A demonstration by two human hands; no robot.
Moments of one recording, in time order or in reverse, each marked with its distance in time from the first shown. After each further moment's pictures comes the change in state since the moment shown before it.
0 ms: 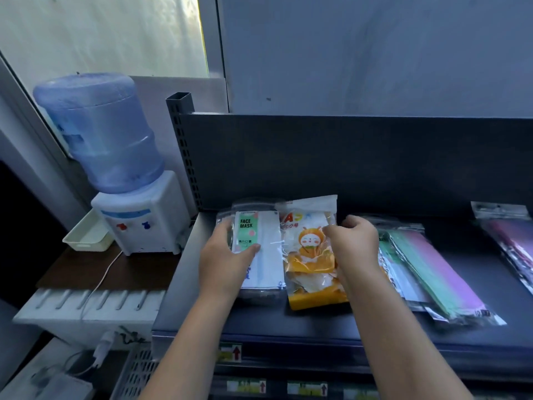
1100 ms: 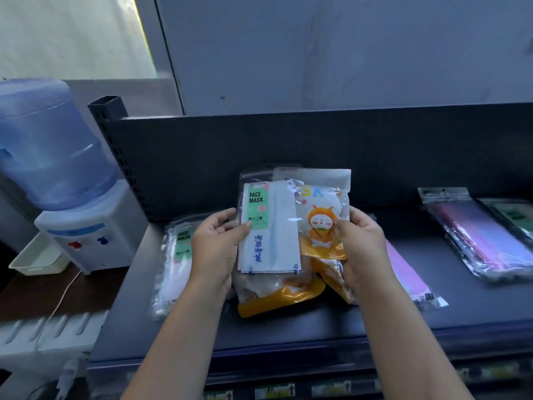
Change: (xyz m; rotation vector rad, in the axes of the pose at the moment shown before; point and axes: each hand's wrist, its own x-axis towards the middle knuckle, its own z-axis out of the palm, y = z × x) left_hand 0.000 0.074 0.064 -0.724 -0.157 -0.272; right_hand 0.037 0.013 -0.082 0.442 -0.108 0.031
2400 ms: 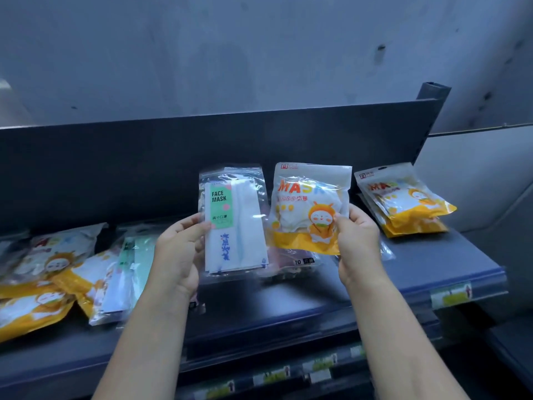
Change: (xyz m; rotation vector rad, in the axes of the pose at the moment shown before) left_hand -0.122 -0.081 0.343 -0.151 -0.047 -0.152; right_hand 0.103 -0.130 -0.381 -0.013 0.180 -0.152
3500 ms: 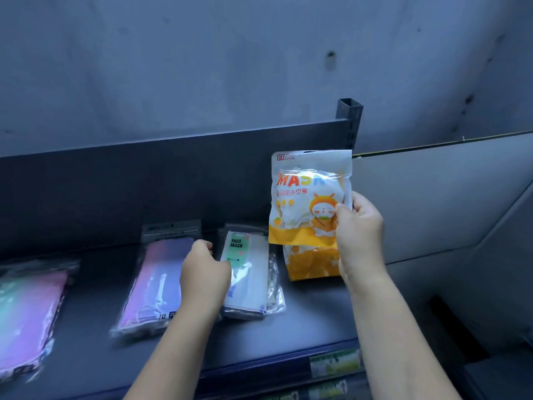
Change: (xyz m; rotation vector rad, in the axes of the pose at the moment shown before) left_hand -0.013 -0.135 0.251 1.095 0.202 0.233; right_hand 0.185 -0.085 -0.174 -0.099 0.049 -0.106
